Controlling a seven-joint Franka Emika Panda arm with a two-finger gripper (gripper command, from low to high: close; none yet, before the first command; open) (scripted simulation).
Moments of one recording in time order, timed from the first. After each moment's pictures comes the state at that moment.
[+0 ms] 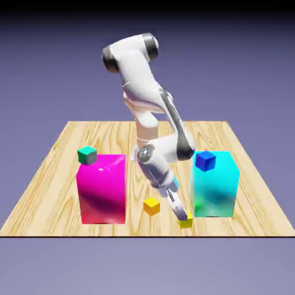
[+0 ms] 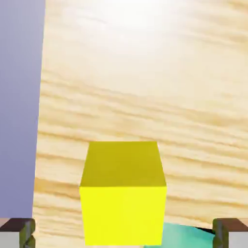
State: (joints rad) arm -0.58 0.60 0.70 -2.32 0.21 2.70 2.00
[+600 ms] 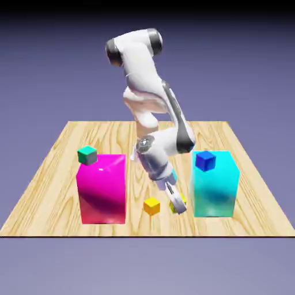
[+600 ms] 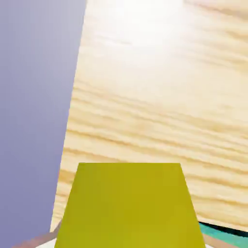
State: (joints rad) arm -0.54 0.29 0.60 -2.34 0.37 2.53 1.85
